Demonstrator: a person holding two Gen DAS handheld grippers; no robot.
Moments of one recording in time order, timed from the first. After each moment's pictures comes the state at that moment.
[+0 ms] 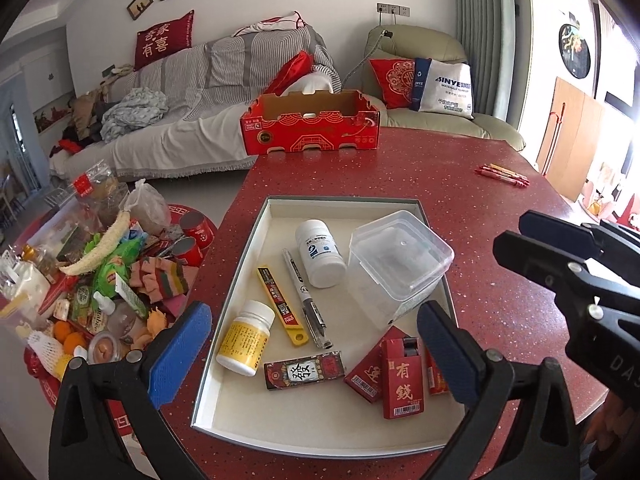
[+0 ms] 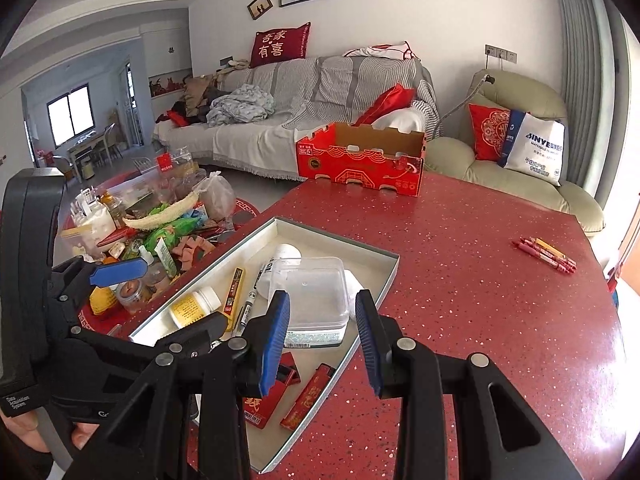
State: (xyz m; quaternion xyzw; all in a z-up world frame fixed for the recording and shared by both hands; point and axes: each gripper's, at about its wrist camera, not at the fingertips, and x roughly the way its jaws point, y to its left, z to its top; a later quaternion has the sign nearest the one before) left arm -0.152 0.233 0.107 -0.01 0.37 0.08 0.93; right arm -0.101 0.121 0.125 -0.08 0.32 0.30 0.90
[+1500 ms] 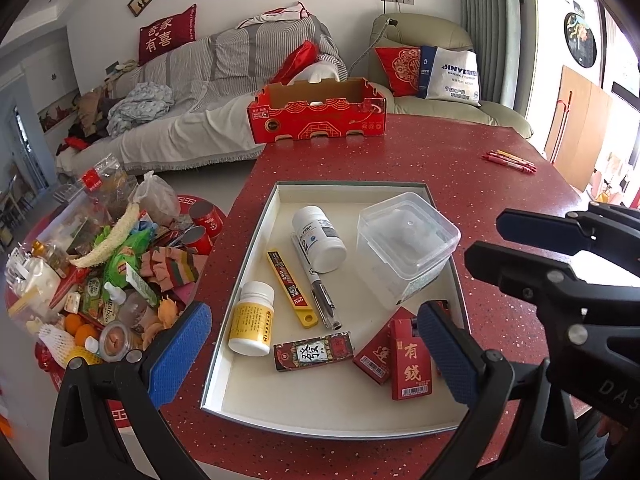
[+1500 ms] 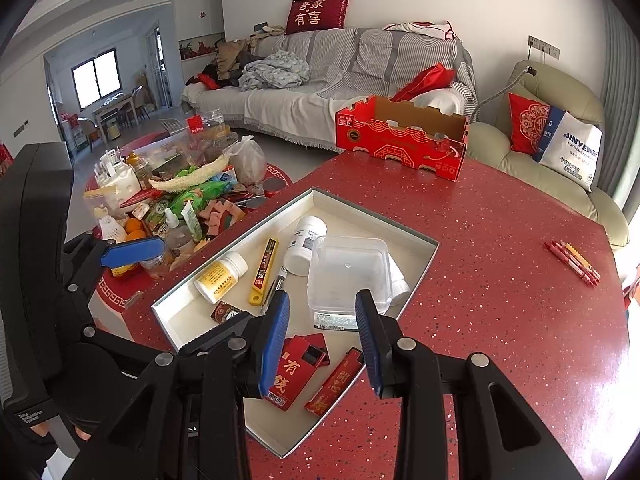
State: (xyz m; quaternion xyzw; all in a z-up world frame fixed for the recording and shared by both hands) left arm -0.157 0.234 0.102 0.00 0.39 0.10 0.92; right arm -0.104 0.148 0.119 -0.12 0.35 0.34 0.86
